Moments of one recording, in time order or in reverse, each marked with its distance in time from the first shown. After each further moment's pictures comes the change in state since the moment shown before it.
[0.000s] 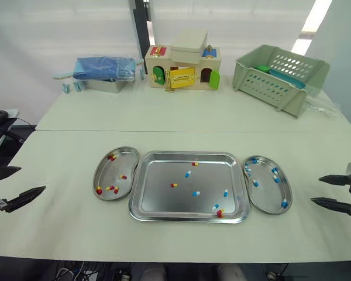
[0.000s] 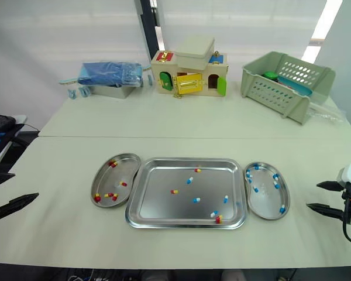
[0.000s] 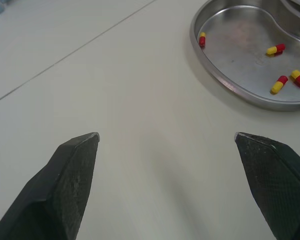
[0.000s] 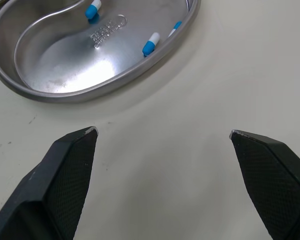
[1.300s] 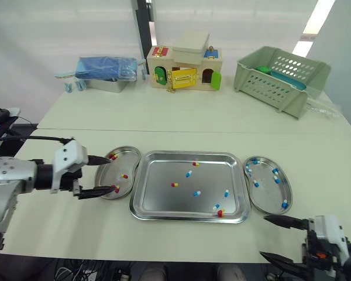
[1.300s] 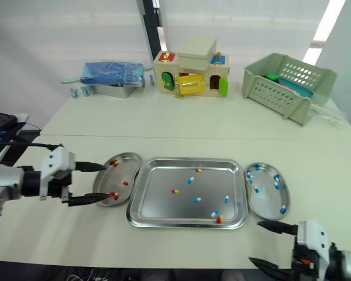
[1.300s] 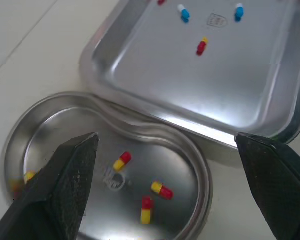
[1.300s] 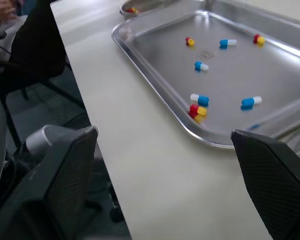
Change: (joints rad) left arm -0.526 -0.060 -0.580 -0.209 0.093 0.110 -0.255; right arm 0.571 0.508 0.003 -0.881 0.189 -0.060 -0.126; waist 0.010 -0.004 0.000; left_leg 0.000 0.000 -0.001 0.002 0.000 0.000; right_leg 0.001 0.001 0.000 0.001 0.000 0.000
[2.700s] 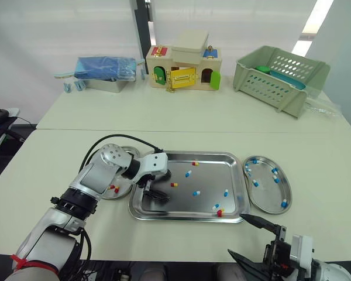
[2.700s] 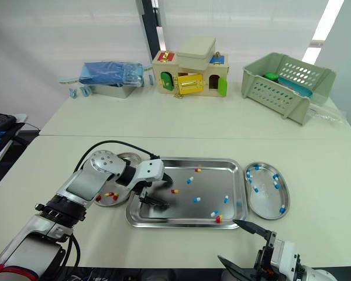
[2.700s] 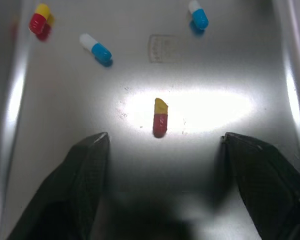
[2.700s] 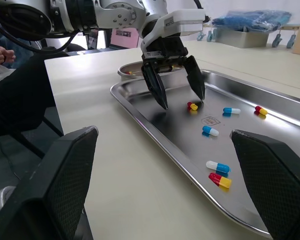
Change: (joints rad) left arm -0.414 -0.372 -0.472 0.192 0.391 -0.027 -0.045; right arm 0.015 0.141 0.320 0.198 -0.070 -0.493 -0.169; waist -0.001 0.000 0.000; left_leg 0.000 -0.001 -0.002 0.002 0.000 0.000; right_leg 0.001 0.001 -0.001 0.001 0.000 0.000
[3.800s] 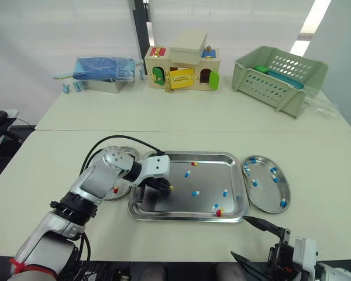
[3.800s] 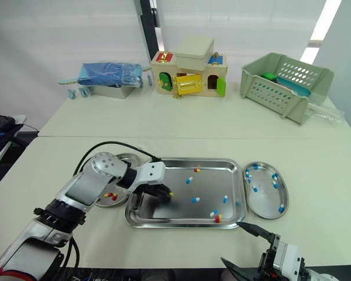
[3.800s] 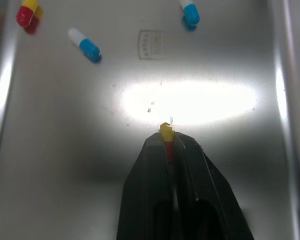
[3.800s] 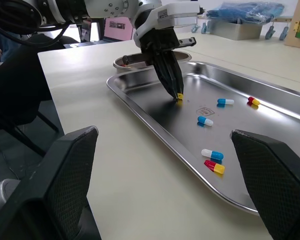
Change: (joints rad) left arm 0.066 0.050 0.032 -0.156 0.014 0.154 0.015; right arm 0.019 -0.061 0.008 -0.016 0.015 -0.015 -0.050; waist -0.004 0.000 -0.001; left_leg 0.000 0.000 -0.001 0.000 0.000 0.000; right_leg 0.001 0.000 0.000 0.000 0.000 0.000
